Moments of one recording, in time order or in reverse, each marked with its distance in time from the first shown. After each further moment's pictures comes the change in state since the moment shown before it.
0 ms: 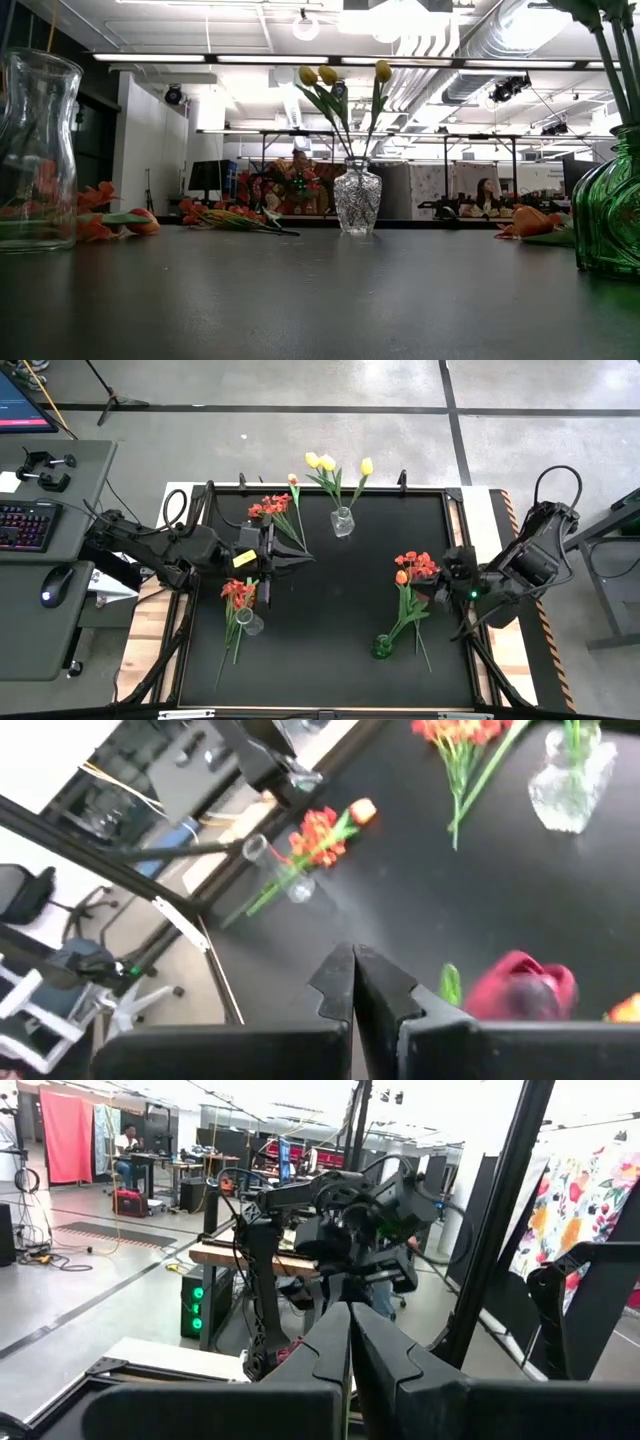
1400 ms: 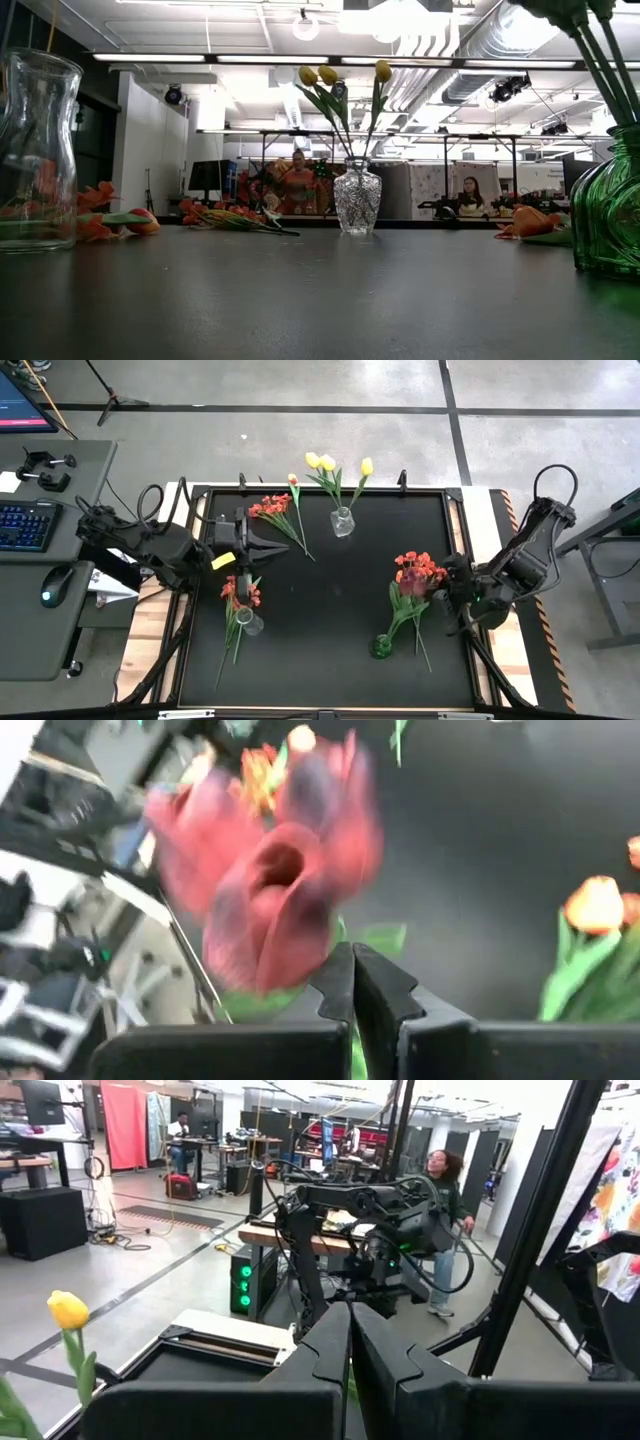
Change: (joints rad) left arm -0.064 -0.114 0.000 -0.195 -0.181 -0.003; right arm 0.039 -0.151 -0.300 -0.010 -0.128 0.278
